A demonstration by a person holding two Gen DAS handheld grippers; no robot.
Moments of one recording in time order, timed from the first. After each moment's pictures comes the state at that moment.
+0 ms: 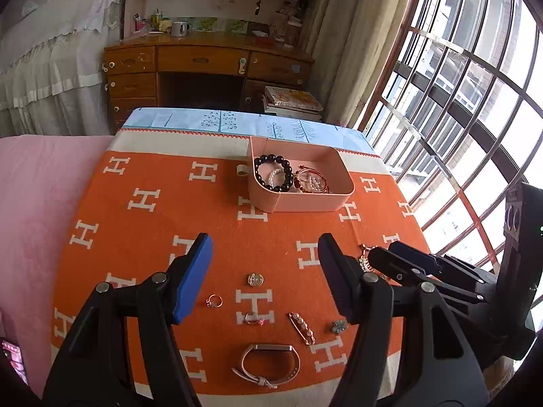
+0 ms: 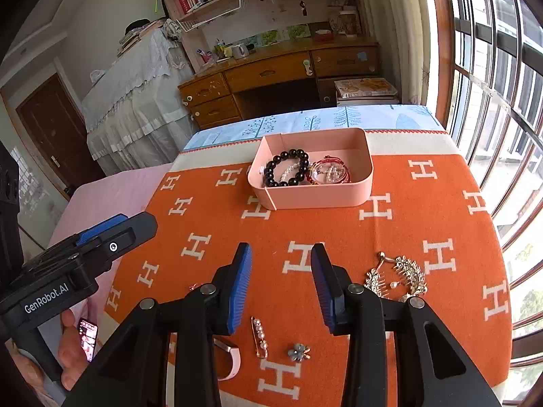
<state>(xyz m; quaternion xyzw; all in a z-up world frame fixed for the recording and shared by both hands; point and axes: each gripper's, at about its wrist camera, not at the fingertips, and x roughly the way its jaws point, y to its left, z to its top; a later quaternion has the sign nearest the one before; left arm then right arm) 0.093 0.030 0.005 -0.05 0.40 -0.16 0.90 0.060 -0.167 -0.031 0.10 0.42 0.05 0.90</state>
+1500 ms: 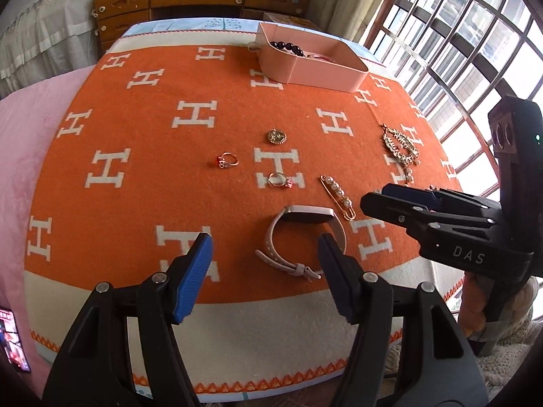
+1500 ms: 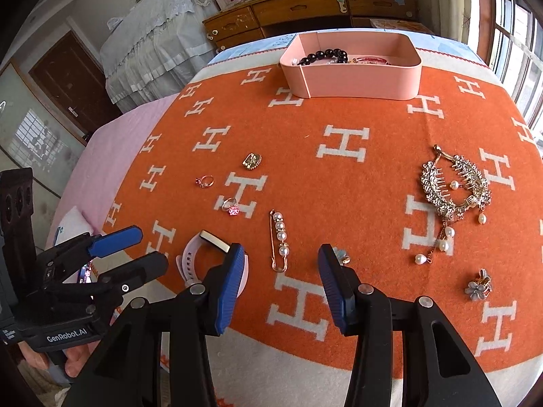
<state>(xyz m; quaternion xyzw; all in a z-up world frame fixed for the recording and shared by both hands) 0.032 0.055 -0.108 -0.02 0.52 -0.18 0.84 0.037 -0.138 -0.131 0.08 0.52 0.12 0.84</state>
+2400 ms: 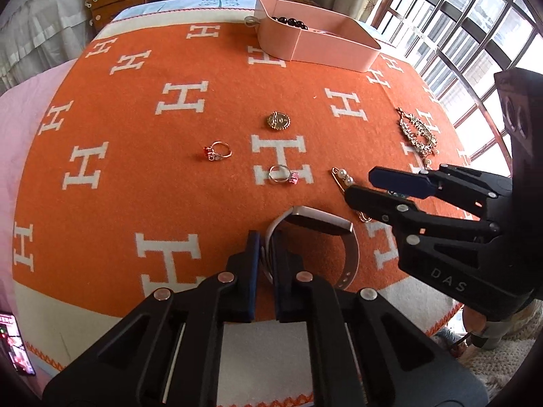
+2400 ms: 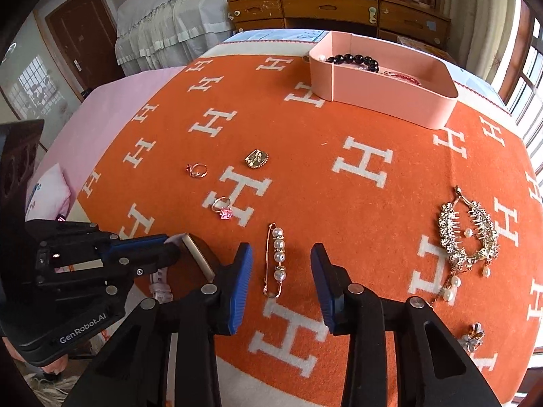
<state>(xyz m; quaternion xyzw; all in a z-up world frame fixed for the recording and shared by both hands) 0.055 0.038 -0.133 0.00 0.54 -0.17 0.82 0.062 -0.105 -0.149 -0.03 0.52 0.14 0.84</state>
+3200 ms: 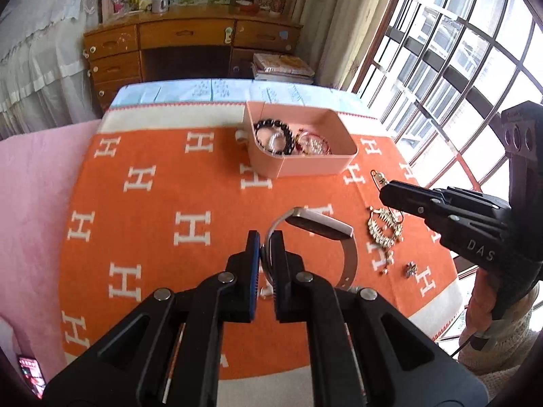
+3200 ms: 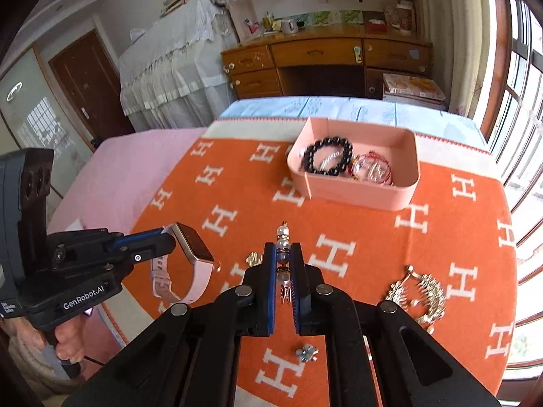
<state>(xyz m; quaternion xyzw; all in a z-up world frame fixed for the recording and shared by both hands) 0.115 0.035 -0.014 -0.01 0.45 -0.20 0.87 0.096 -0.152 -0.038 0.05 0.44 0.14 0.89</state>
